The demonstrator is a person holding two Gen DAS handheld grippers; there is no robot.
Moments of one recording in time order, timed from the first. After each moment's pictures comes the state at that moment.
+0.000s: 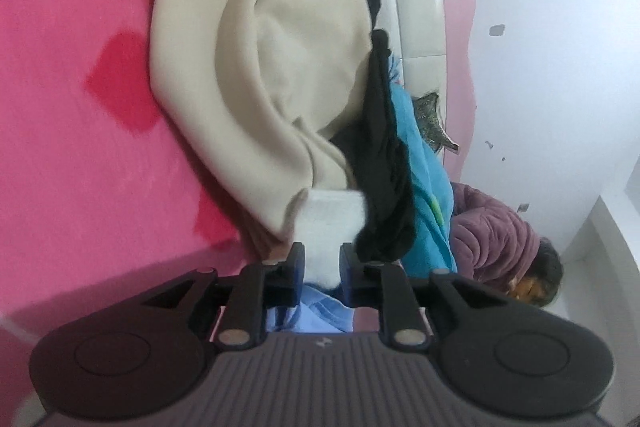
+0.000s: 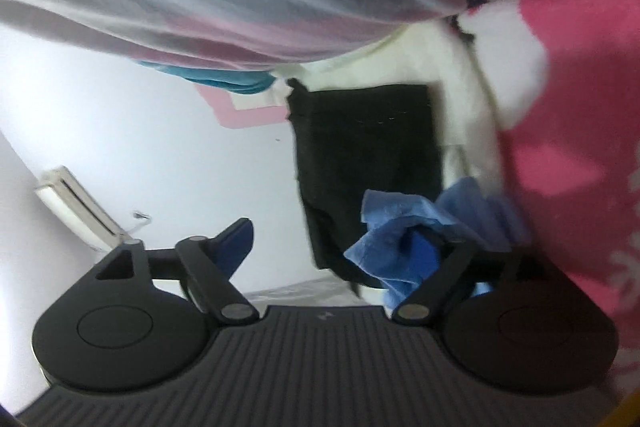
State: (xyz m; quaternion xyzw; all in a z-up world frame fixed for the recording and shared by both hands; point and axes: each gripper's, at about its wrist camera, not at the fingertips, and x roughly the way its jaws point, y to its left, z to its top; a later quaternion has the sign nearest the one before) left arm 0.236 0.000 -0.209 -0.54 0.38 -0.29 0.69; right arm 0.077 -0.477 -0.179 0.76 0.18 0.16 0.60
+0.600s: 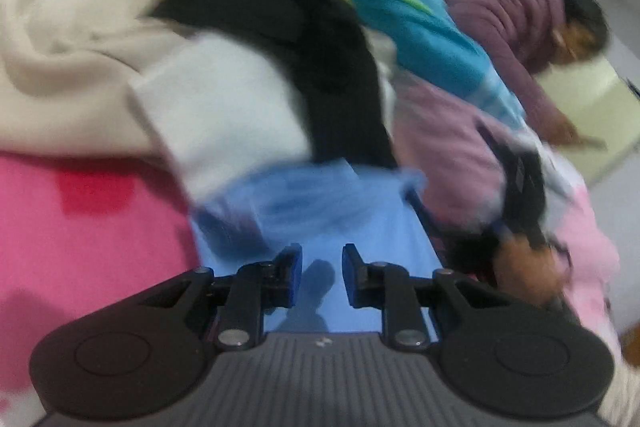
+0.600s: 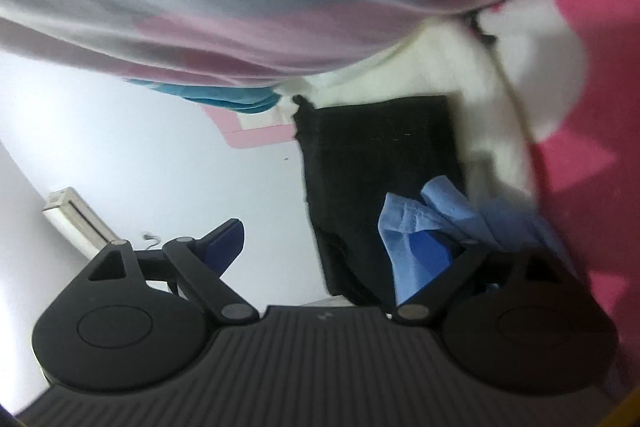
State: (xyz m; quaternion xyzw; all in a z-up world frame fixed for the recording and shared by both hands) left arm 0.232 -0.108 -0.161 -0.23 0.43 -0.38 0.79; right arm 0.092 -0.472 -0.181 0.77 0.17 0.12 0.60
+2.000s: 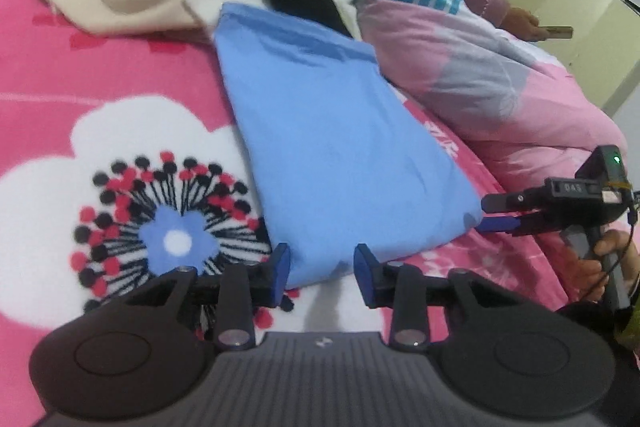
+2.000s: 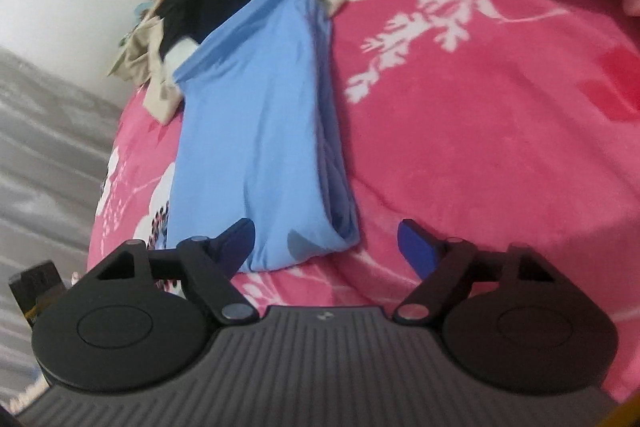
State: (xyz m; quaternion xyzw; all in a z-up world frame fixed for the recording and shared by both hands) left arm 0.013 -0.044 -0.154 -0.11 0.44 -0.36 0.82; right arm -0.096 -0.416 -0.102 0.33 0.46 0.05 0.82
